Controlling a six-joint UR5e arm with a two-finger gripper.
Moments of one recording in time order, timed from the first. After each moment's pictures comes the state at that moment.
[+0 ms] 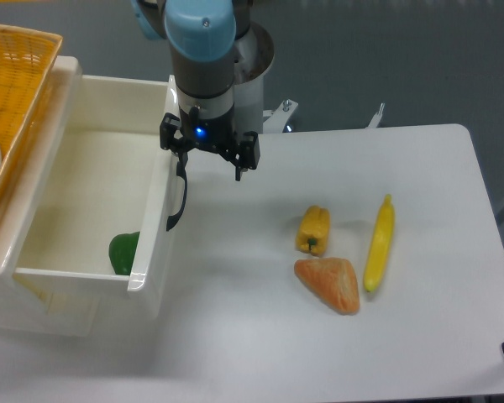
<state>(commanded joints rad) 2.33 -1.65 -1.62 -1.43 1.51 0.53</state>
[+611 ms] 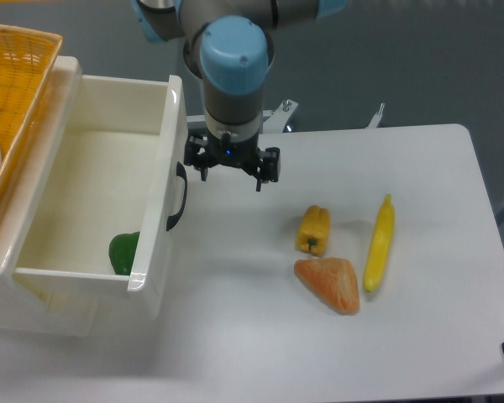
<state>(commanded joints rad) 2.39 -1.71 -1.65 -1.43 1.51 0.53</state>
